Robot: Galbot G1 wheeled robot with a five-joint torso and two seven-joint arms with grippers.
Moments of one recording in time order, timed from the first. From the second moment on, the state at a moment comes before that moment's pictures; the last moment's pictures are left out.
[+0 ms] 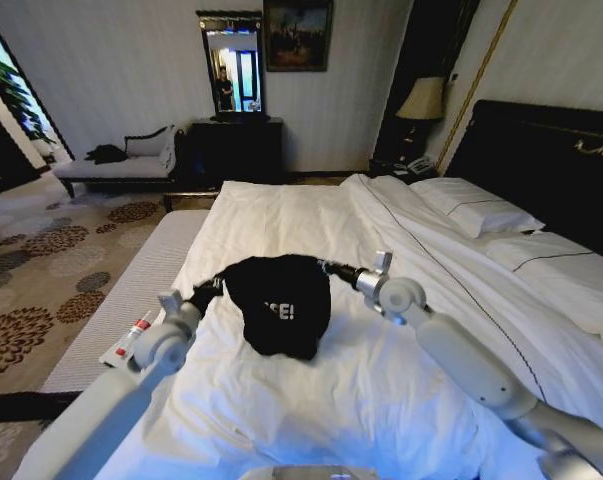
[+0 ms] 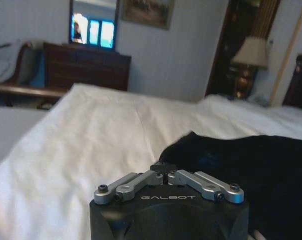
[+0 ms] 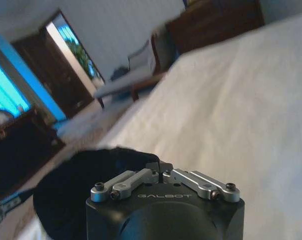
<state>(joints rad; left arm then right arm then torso) 1.22 -0.84 -0.24 -2.04 -0.86 0.21 -0.31 -0.77 0.86 -0.03 1.84 1.28 -0.43 0.14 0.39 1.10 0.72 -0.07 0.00</state>
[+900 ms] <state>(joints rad) 0.74 -0.58 -0.27 -2.19 -1.16 0.27 -0.40 -0.52 0.64 0.16 2.01 1.60 -0.45 0.26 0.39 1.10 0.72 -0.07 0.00</state>
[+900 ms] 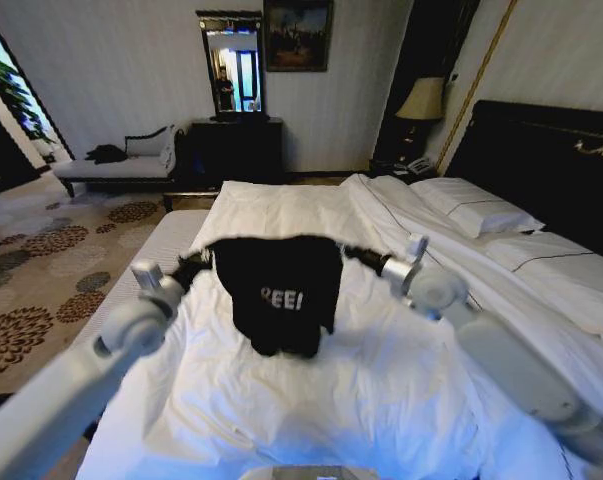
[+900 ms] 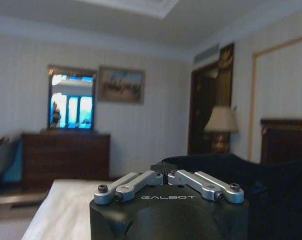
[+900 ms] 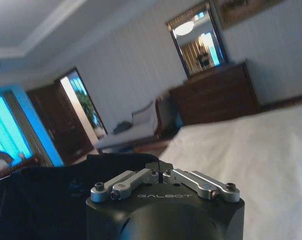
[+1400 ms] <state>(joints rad) 0.49 -0.44 -0.33 -2.25 -1.37 0.29 -0.41 -0.41 0.54 0.36 2.09 1.86 -0.46 0.36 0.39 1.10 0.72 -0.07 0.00</state>
